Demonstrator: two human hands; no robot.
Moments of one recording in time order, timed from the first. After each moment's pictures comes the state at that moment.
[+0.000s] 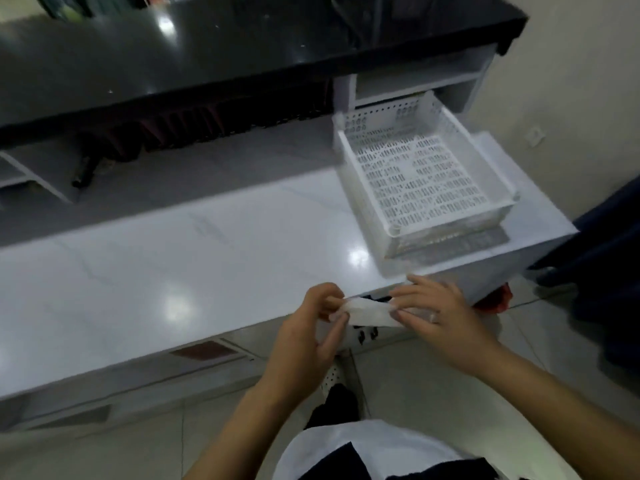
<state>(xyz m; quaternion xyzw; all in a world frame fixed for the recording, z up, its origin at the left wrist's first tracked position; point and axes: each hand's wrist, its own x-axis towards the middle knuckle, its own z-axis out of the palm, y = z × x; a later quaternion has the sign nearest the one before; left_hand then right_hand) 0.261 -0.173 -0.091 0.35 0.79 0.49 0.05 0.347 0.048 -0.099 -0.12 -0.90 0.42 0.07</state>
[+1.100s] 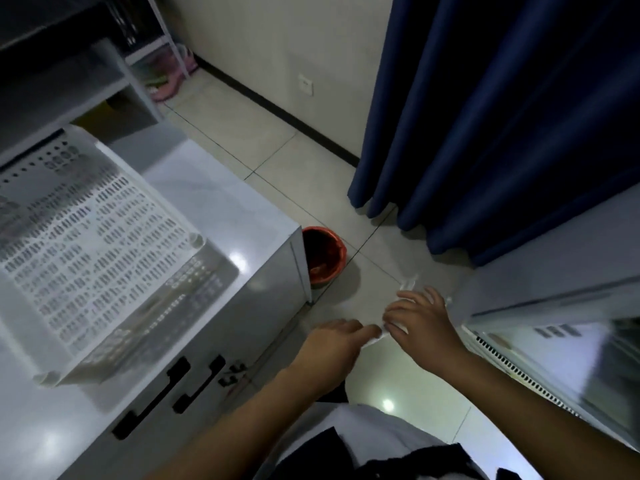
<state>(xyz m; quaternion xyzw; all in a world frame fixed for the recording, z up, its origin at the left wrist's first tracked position) 0.411 0.222 -0.185 0.74 0.62 0.11 0.23 0.592 0.329 -0.201 -0.38 -0.91 0.18 0.03</state>
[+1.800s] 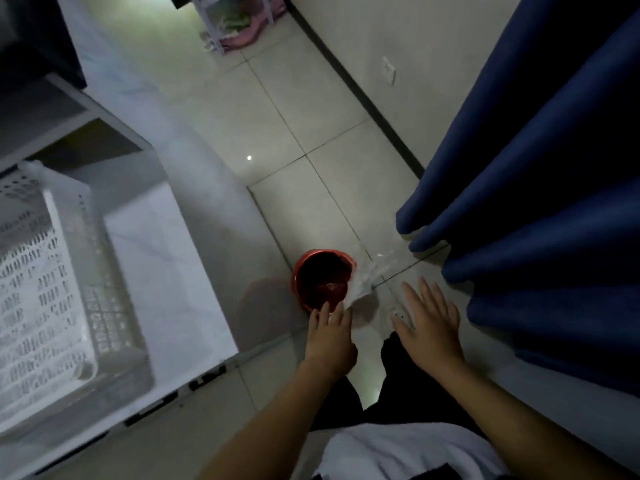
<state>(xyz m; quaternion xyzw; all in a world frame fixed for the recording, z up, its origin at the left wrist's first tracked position) 0.389 0.499 -0.287 0.40 0.83 -0.08 0.38 0.524 0.647 -0.289 -0.39 -0.87 0.26 -0.13</state>
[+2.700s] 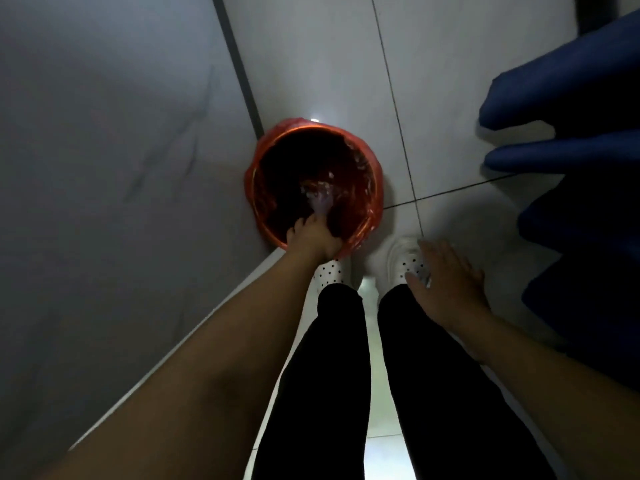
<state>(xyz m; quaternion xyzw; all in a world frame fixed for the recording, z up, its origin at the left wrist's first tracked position) 0.299 0.551 -0.735 0.10 0.84 0.01 0.54 0.467 0.725 -0.669 -0.29 -0.81 0.27 -0.44</state>
